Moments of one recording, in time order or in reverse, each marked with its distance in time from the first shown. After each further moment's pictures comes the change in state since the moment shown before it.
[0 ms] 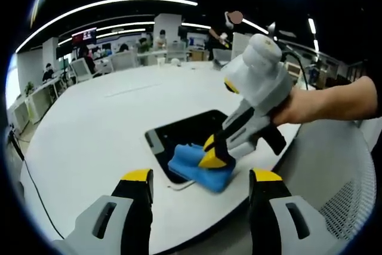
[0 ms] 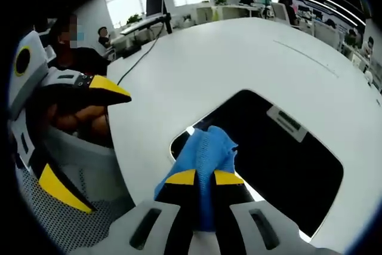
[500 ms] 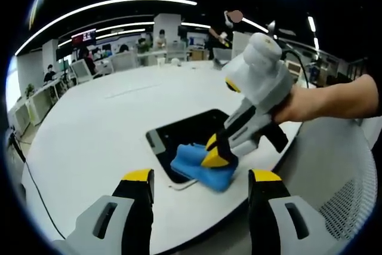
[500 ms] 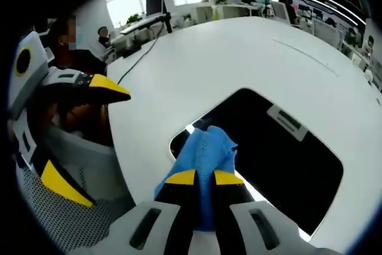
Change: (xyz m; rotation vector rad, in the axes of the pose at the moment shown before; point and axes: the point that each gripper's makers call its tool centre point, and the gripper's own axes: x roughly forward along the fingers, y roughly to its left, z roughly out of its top) left arm -0.001 0.001 0.000 0.011 0.003 0.008; right arm -0.003 -0.002 -0.003 0.012 0.000 0.003
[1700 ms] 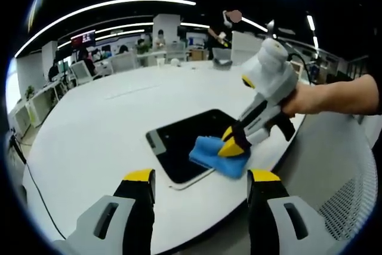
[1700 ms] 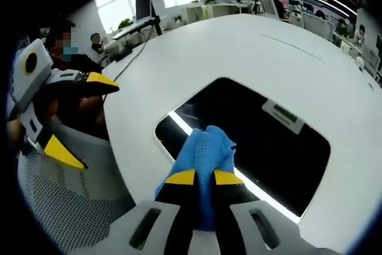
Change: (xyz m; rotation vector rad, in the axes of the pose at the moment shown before) left arm -0.001 -0.001 0.001 0.011 -0.002 0.001; right arm -0.022 -0.027 -0.024 0.067 -0.002 -0.024
